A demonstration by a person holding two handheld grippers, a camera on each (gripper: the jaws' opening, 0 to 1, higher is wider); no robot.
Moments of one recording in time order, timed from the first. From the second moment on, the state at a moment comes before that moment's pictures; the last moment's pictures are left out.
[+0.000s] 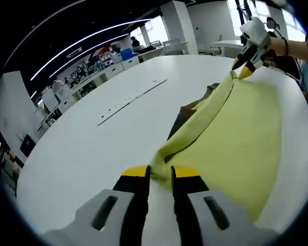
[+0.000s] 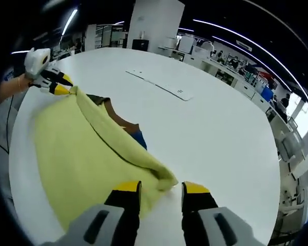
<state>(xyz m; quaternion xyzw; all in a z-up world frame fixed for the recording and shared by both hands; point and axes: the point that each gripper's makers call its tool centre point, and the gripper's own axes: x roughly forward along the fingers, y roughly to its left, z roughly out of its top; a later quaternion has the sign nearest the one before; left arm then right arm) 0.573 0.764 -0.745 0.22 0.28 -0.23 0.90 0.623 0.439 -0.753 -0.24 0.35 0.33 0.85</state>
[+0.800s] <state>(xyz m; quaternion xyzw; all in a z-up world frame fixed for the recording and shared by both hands) 0.568 0.767 -0.754 0.27 0.29 -0.24 0.89 0.623 0.452 -0.751 -0.20 0.32 0.35 0.85</state>
